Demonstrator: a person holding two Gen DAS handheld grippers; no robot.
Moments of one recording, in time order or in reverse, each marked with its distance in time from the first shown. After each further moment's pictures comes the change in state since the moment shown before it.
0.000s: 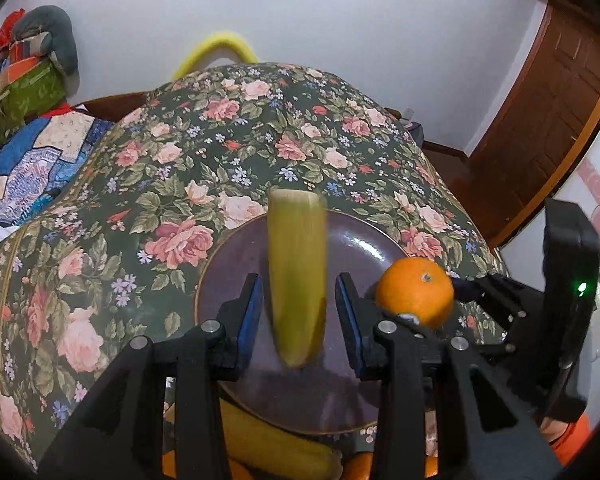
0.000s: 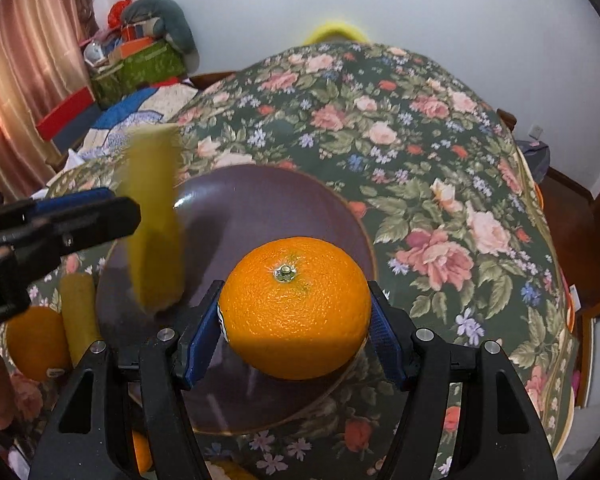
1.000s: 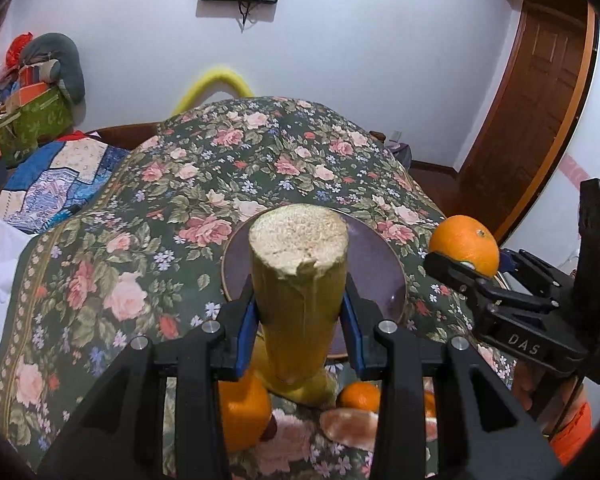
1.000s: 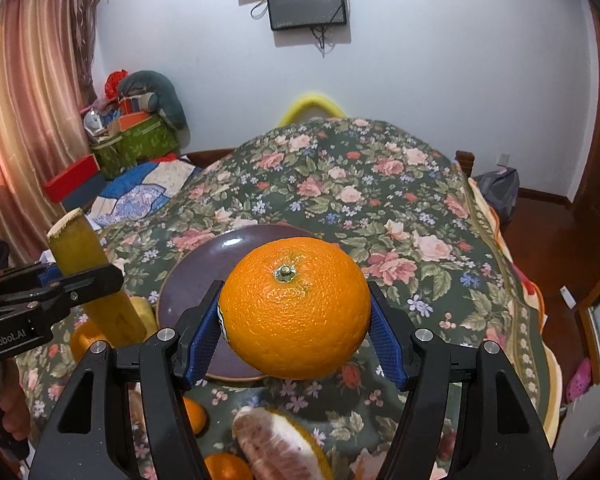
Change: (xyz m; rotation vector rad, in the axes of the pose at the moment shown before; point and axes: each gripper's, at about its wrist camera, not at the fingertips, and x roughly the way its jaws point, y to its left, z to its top) left arm -0.076 -0.003 -0.050 0.050 -0.126 -0.008; right arm -0.084 0.011 -0.031 0.089 -0.281 -0.043
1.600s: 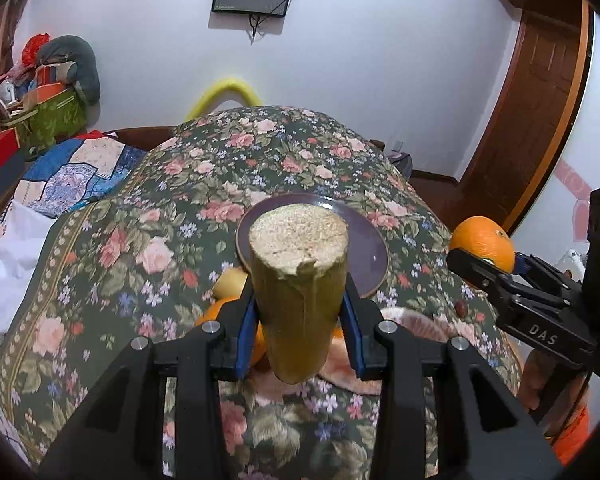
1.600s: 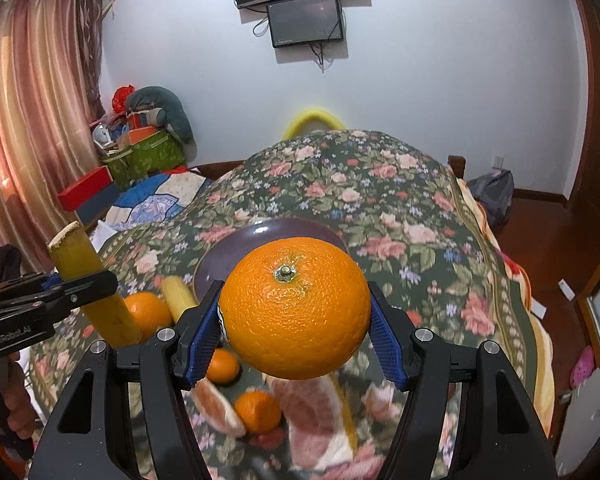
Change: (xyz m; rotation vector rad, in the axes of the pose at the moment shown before) left arm -0.062 -0.004 -0.036 -0.019 -0.053 0.022; right arm -0.057 0.012 -0.022 0.022 -0.067 0.000
